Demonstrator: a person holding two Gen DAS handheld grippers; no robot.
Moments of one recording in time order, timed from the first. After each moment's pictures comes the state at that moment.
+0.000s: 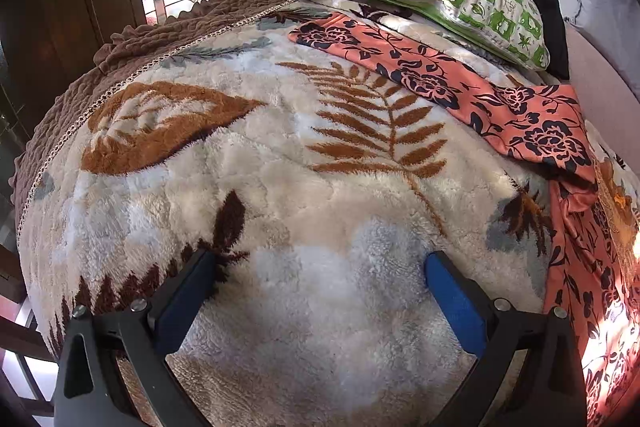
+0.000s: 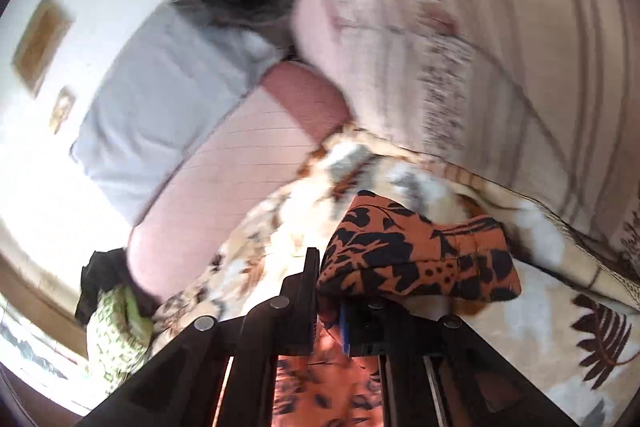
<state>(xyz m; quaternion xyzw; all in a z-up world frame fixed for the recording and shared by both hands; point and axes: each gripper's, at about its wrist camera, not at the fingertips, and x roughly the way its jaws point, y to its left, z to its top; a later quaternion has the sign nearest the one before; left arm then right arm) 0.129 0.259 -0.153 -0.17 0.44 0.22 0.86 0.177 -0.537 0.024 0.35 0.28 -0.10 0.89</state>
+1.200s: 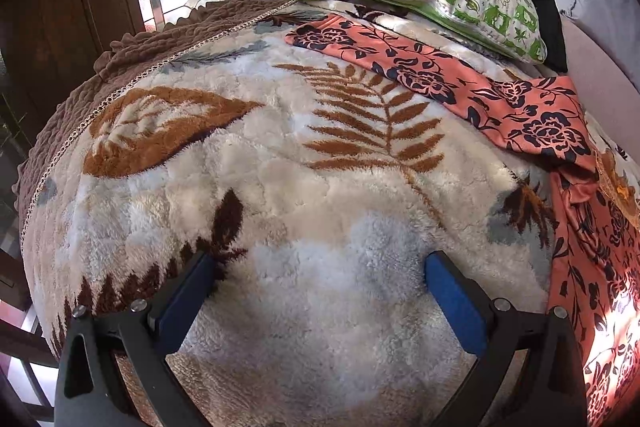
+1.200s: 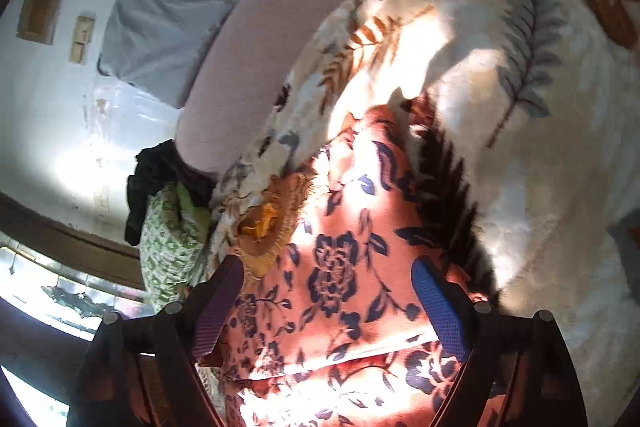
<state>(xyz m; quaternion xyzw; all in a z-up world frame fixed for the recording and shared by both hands) 0.129 0.254 -0.153 -0.15 0.43 0.23 0.86 0.212 -0.390 -0.075 0.46 0.39 0.06 0.79</state>
